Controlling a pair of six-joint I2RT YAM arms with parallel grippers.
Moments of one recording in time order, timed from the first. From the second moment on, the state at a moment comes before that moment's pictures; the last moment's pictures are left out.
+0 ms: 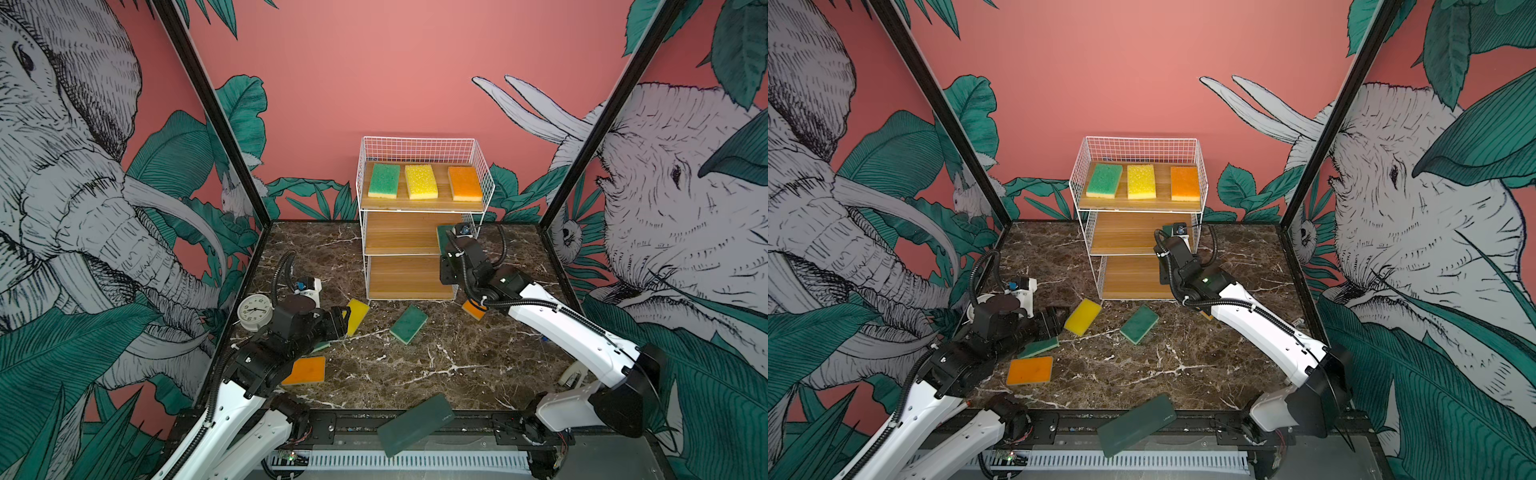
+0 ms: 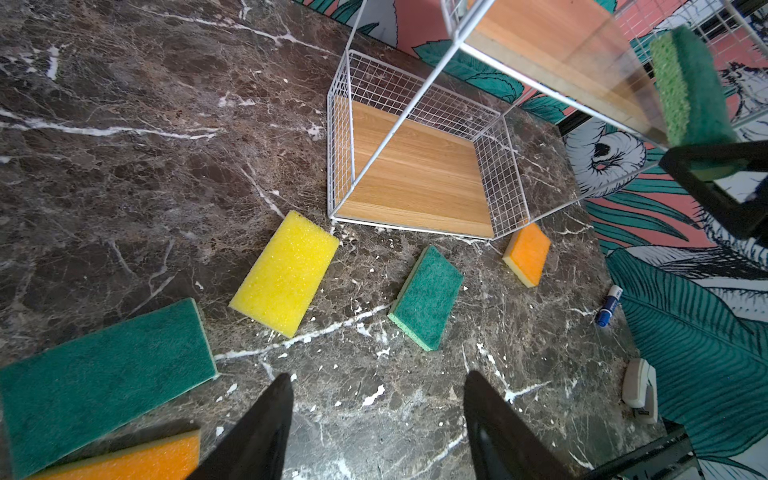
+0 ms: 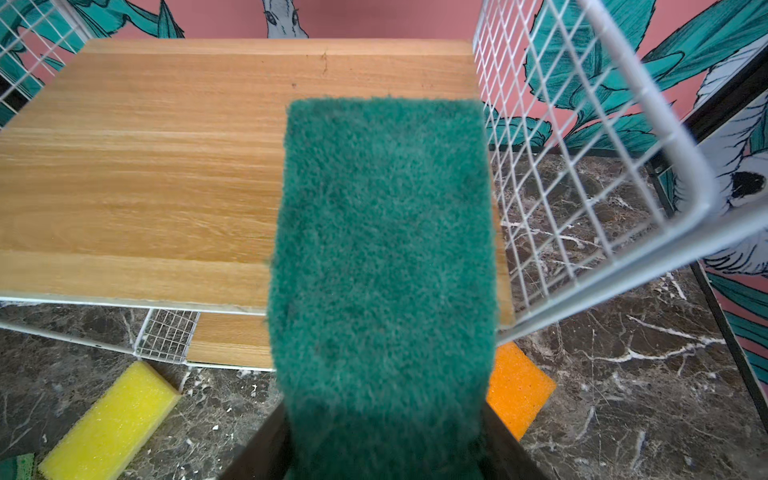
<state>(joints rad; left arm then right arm) -0.54 0.65 0.80 -0.76 -0.03 -0.62 0.74 1.42 1.35 -0.63 0.51 0.42</state>
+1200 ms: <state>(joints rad) -0.54 0.63 0.80 -0.76 -0.04 -0.62 0.70 1.51 1.45 -0.67 0.52 0.46</state>
